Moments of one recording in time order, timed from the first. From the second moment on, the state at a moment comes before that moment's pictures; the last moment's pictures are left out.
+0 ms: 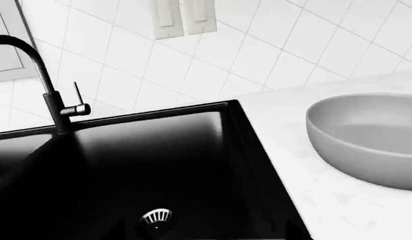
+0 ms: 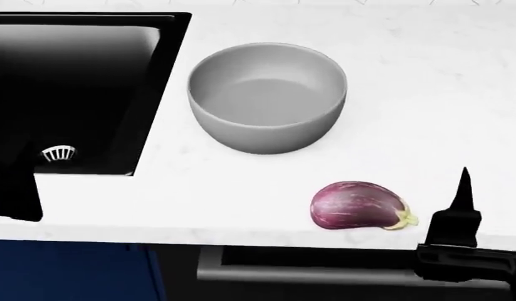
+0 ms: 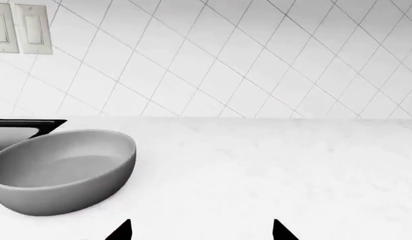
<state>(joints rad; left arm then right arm) -0.60 -0.35 -0.09 0.54 -0.25 -1.17 0.08 0.47 0.50 0.55 -0.89 0.96 1.43 0.36</state>
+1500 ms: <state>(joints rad) -0.61 -0.43 -0.12 0.56 -0.28 -1.29 0.08 1.76 0.95 -1.25 -0.10 2.11 1.54 0.58</state>
